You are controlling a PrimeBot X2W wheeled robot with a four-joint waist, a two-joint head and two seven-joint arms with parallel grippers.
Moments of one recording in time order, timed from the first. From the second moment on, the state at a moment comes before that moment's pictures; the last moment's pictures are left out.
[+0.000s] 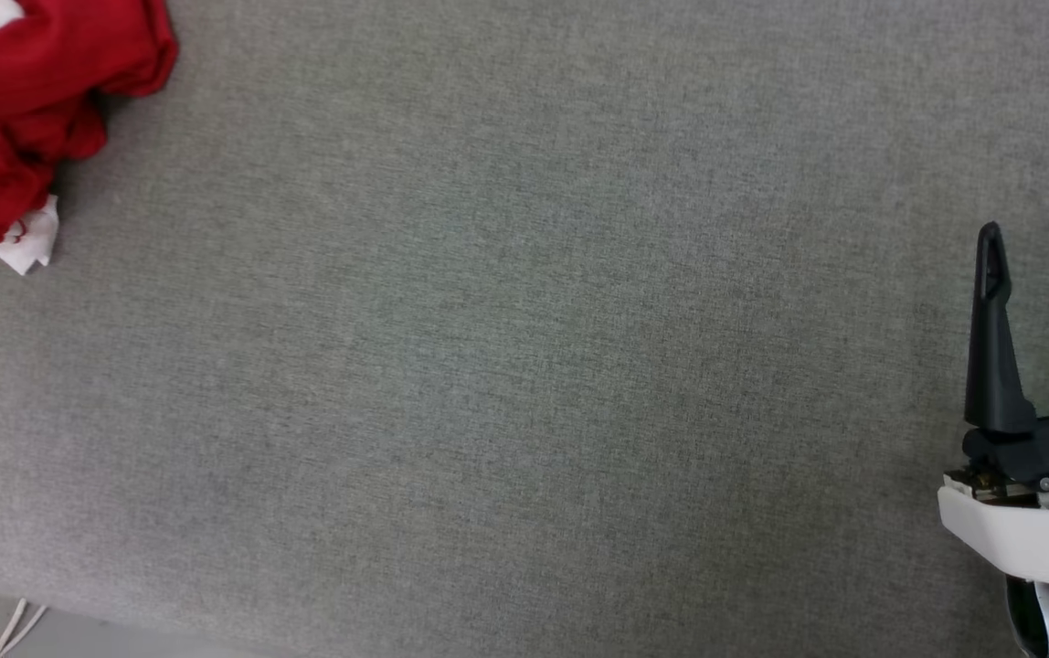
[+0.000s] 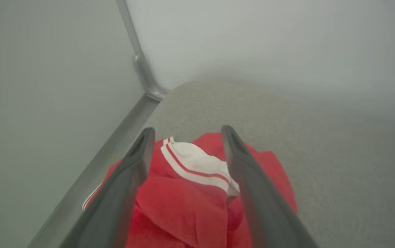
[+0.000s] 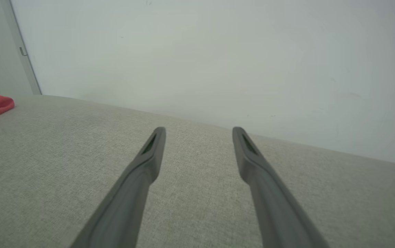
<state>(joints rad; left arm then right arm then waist) -1.04 0.60 0.11 0.69 -0.52 -0.13 0.25 -0.12 -0.05 -0.08 -0.31 -0.09 0.13 -0.26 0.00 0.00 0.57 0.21</state>
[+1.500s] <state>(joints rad) -1.15 0.89 -0.54 0.38 -0.92 -0.13 0.65 -0.13 -0.05 -0.02 -0.21 0.01 0.13 -0.26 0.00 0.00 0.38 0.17</state>
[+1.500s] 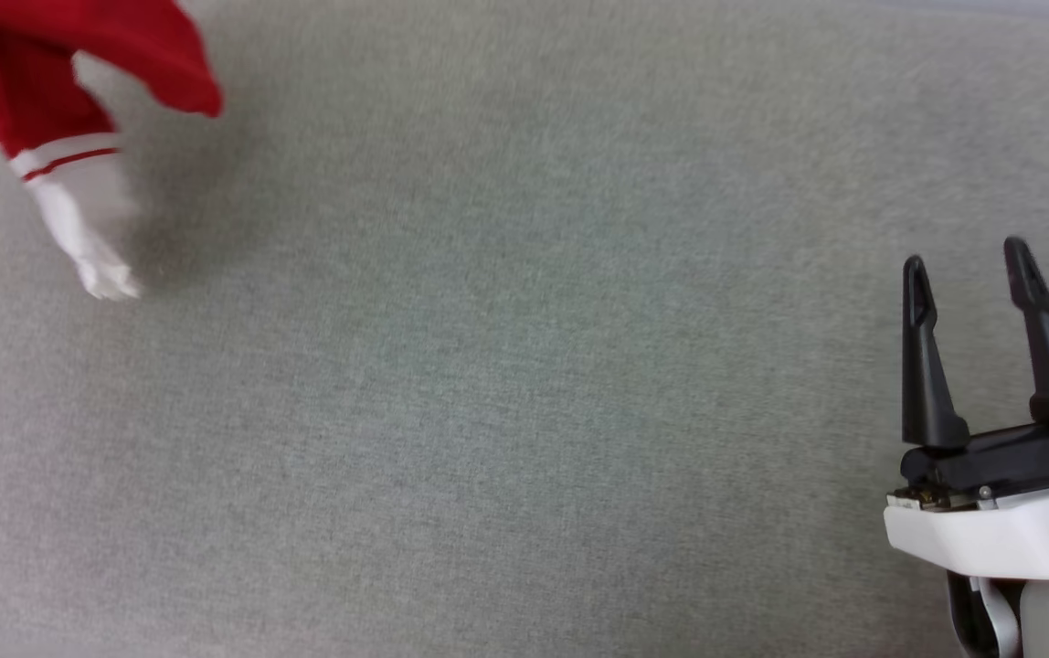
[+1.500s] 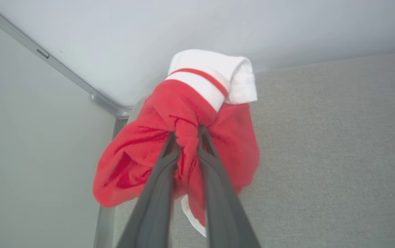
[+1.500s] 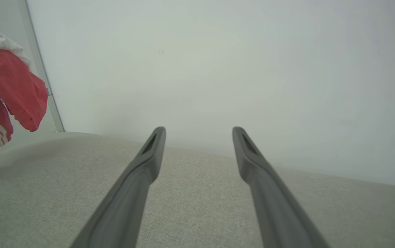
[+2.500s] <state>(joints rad) -1.13 0.57 -1.08 0.07 -0.90 -0.13 0.63 -0.09 -0.05 -0.02 -0.17 0.09 0.13 -0.26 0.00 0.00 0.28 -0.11</state>
